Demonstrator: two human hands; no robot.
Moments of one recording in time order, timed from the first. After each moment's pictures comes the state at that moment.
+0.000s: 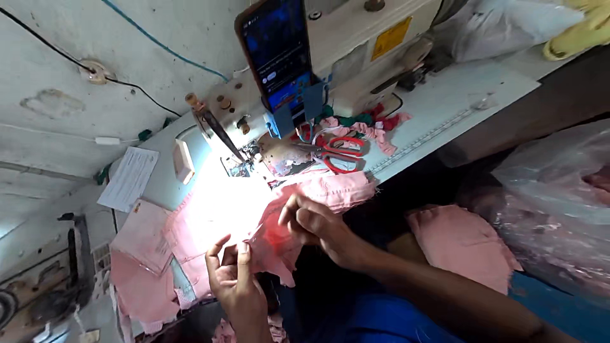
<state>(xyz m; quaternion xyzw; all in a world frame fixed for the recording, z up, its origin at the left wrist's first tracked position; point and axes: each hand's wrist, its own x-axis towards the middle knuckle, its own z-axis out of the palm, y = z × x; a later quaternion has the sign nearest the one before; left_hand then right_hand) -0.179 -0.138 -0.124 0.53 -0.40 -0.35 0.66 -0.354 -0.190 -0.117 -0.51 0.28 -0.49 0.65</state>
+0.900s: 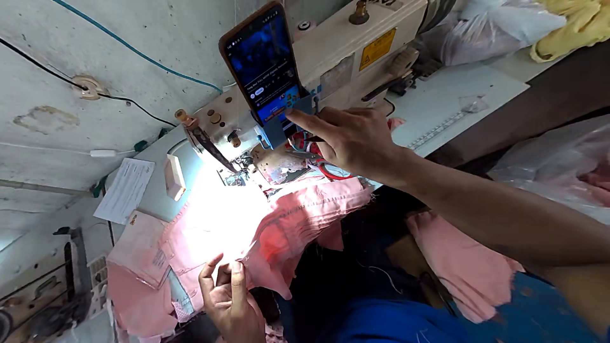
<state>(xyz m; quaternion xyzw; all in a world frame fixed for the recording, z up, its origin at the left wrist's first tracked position) -0.176 -0.131 -0.129 0.53 -0.39 -0.33 0.68 -0.445 -0.311 -0.090 -0.83 0.44 -0.33 -0.12</state>
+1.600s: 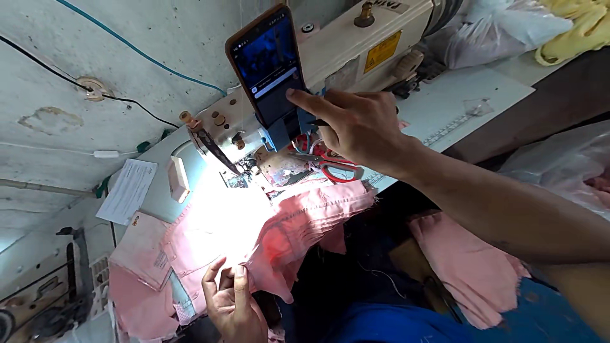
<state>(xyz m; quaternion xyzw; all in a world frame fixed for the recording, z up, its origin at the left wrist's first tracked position) -0.175 -0.128 -0.132 0.52 -0.38 -0.34 0.68 -0.444 -0.323 -0.070 -0.82 0.45 -0.34 -0.13</state>
